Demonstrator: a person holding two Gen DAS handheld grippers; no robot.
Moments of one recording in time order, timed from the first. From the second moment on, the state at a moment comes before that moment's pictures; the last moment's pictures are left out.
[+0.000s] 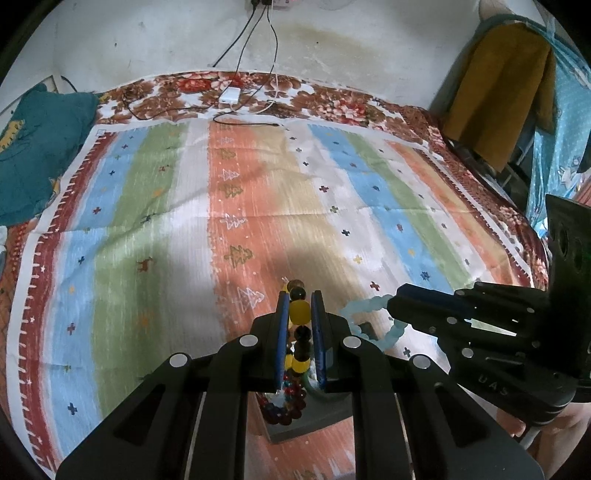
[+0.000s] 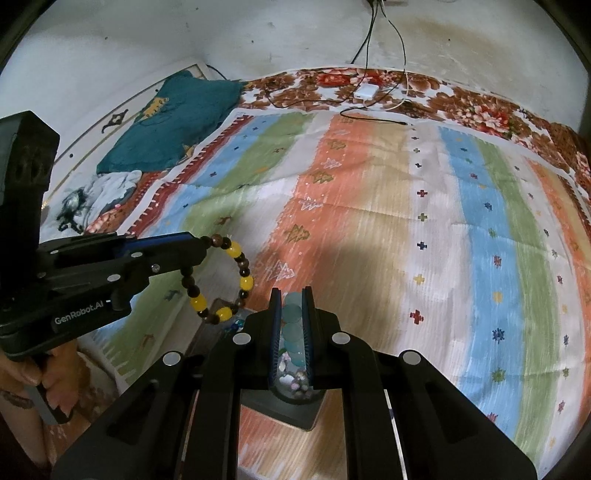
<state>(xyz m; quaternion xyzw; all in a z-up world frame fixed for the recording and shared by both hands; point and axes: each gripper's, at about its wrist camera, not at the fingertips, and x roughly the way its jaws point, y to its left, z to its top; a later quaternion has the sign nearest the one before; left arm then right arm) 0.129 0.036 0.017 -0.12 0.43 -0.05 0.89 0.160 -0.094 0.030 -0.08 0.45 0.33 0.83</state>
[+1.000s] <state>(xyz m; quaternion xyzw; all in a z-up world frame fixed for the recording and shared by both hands) 0.087 0.027 -0.015 -0.12 0.46 -0.02 0.88 0.128 -0.109 0.013 -0.09 0.46 0.32 0.83</state>
